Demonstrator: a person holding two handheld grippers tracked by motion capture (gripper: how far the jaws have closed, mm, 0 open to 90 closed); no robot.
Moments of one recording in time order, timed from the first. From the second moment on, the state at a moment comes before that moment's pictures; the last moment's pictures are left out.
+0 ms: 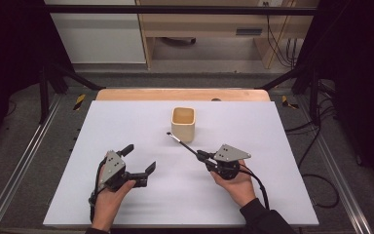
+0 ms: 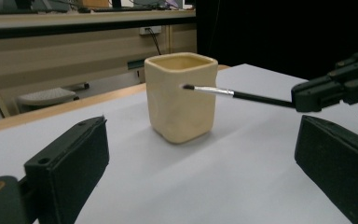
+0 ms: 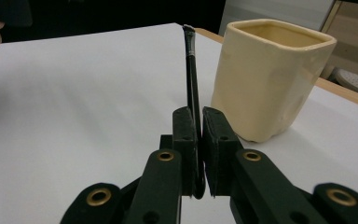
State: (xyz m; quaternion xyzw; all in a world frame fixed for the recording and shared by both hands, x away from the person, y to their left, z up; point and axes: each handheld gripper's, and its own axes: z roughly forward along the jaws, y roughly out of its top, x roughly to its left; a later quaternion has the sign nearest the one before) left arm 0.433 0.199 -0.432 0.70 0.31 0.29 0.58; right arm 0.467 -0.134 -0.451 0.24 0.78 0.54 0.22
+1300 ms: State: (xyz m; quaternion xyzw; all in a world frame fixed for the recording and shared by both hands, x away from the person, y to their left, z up) left arm 0.448 0.161 -0.444 0.71 0.33 0.23 0.58; right arm 0.454 -0.138 -0.452 0.26 0.73 0.58 0.24
